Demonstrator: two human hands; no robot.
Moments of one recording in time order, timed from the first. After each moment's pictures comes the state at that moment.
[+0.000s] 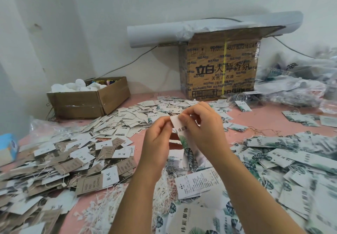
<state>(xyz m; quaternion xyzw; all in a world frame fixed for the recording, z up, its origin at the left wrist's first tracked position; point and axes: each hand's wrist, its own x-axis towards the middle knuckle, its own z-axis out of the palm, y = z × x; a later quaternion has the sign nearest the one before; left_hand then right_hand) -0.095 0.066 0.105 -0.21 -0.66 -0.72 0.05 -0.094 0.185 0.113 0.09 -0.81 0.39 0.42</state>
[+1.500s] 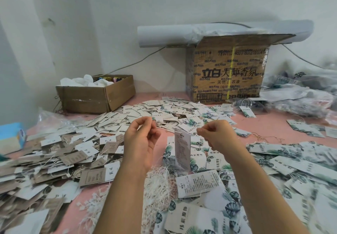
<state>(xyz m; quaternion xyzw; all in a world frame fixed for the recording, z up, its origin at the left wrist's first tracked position) -0.117 0.039 0.103 -0.02 -0.42 -0.91 0.05 -0.100 0.220 0.105 -0.06 -0.86 0.48 0.15</state>
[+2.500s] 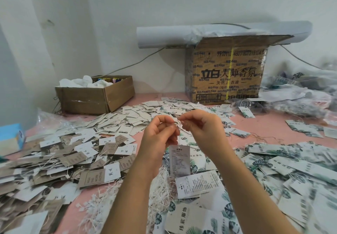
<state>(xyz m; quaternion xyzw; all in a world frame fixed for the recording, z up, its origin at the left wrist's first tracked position) -0.102 0.055 0.105 -0.21 -0.59 -0.78 0.01 -0.088 0.184 0.118 0.14 -0.79 0.50 0.32</state>
